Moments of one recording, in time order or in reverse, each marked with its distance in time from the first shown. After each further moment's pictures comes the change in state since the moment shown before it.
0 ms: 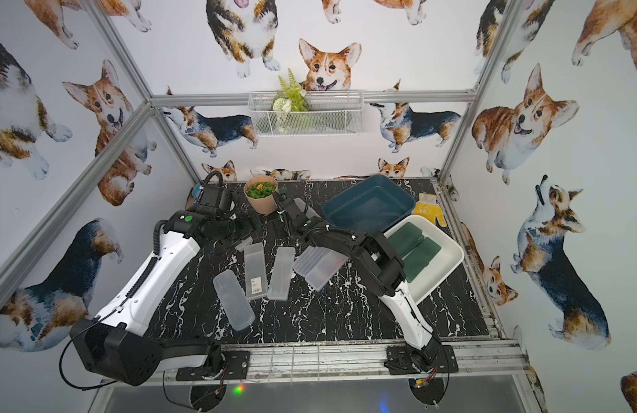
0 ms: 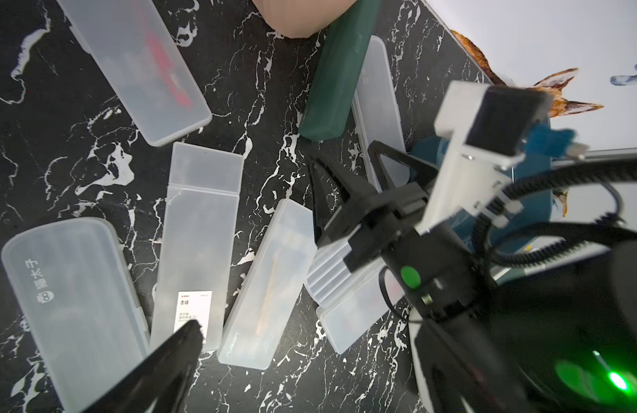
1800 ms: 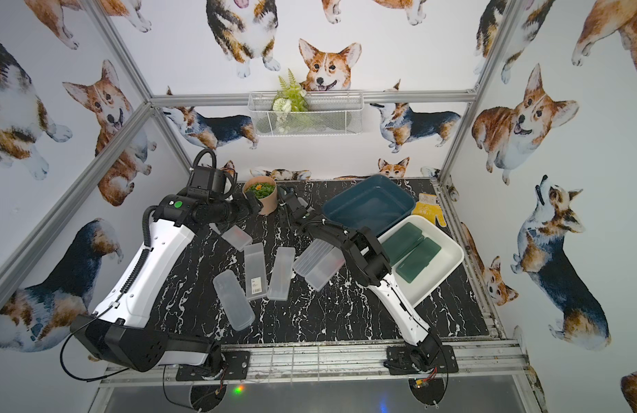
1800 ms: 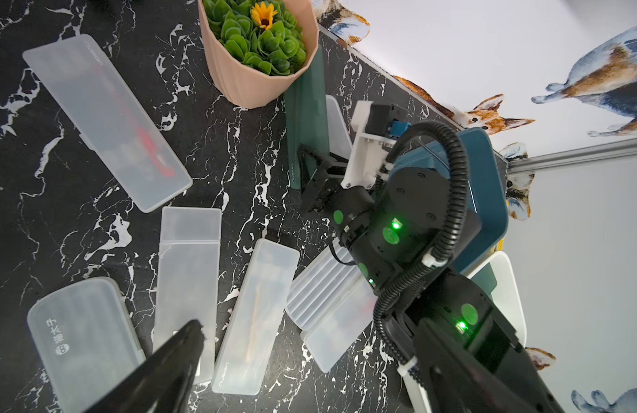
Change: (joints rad) left arm 0.002 0.077 0.253 -0.066 -0.030 0.102; right arm -0.057 0.190 0.232 -0.028 0.079 0.116
